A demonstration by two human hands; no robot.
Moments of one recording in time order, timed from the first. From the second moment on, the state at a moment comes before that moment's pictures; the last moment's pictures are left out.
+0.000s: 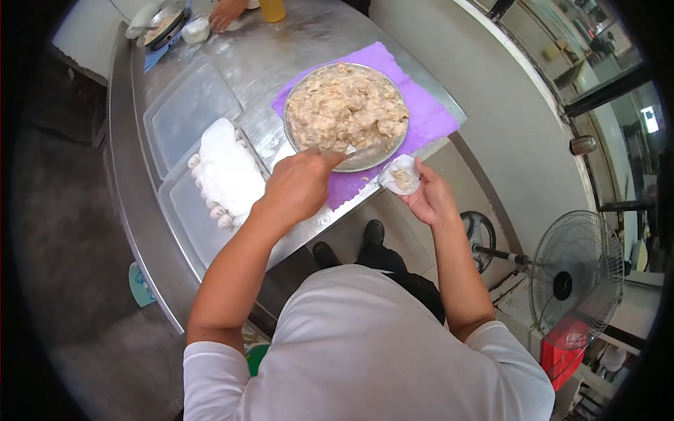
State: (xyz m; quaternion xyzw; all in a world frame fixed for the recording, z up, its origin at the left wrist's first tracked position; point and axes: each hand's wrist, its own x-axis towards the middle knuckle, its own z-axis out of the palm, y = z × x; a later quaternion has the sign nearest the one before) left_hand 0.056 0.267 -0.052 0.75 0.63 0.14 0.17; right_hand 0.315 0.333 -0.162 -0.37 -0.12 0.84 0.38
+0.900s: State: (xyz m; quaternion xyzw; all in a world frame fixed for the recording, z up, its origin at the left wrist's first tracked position) left_hand 0.041 0.256 -0.057 0.72 0.65 0.05 0.24; right_hand 0.304 0.333 -0.154 -0.35 -0.14 0.85 0.36
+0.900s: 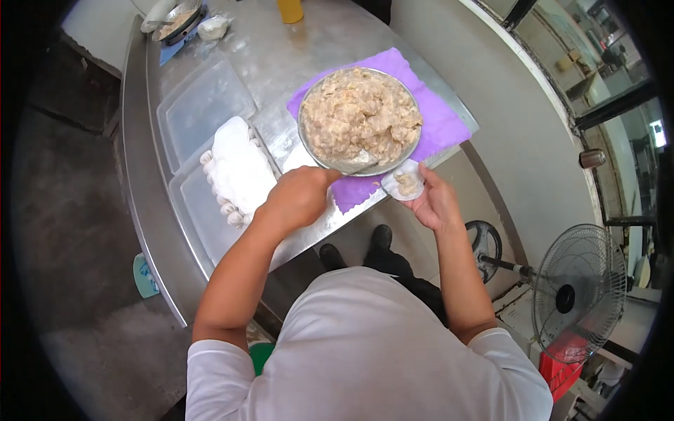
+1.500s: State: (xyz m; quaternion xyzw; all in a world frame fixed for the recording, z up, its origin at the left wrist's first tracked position) left_hand 0.048 0.218 -0.036 0.71 0.61 0.23 0.27; right_hand 0.313 0.329 -0.149 -0.26 -0.10 0.89 0.36
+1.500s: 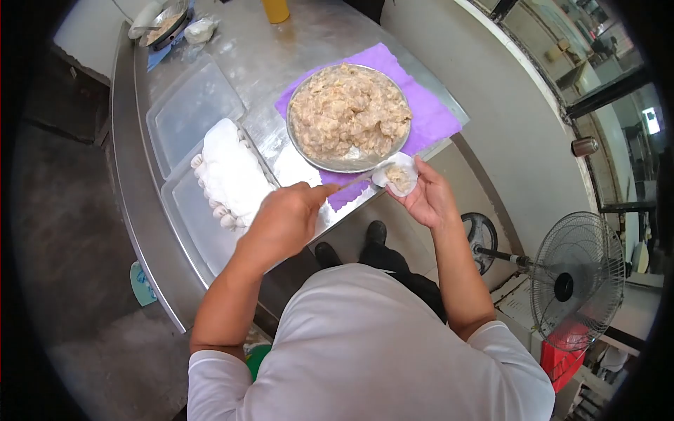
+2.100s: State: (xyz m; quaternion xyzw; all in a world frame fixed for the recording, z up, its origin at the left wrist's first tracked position) left_hand 0.056 0.216 -0.020 0.79 0.59 0.15 0.09; right_hand 0.301 0.327 -0.116 -0.26 -0.12 0.89 0.36
